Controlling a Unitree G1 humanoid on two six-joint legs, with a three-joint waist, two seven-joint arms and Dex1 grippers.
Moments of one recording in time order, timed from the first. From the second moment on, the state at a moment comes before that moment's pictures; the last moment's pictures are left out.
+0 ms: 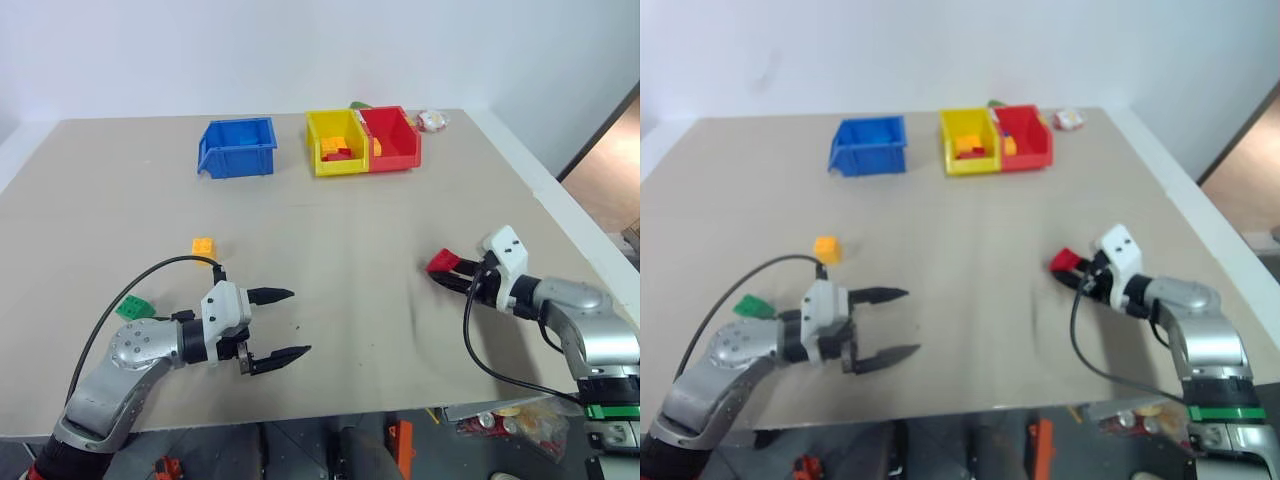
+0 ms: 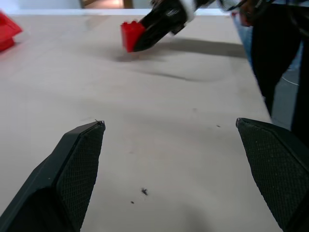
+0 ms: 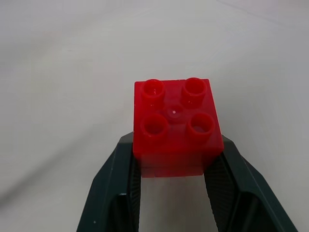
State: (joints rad) left arm -0.05 0.60 -0.10 -0.46 -0.46 0.28 -0.90; right arm -0.39 -0.78 -0.06 0.08 0.31 0.43 0.99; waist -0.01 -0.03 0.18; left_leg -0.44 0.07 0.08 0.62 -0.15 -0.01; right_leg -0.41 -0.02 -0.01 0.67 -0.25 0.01
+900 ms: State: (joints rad) left arm 0.08 0.61 -0.03 -0.56 -0.47 0.33 -0.79; right arm -0.87 -0.53 0.35 0.57 0.10 0.00 1.50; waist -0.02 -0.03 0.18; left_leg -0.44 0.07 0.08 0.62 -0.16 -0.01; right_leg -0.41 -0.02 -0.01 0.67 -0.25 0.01
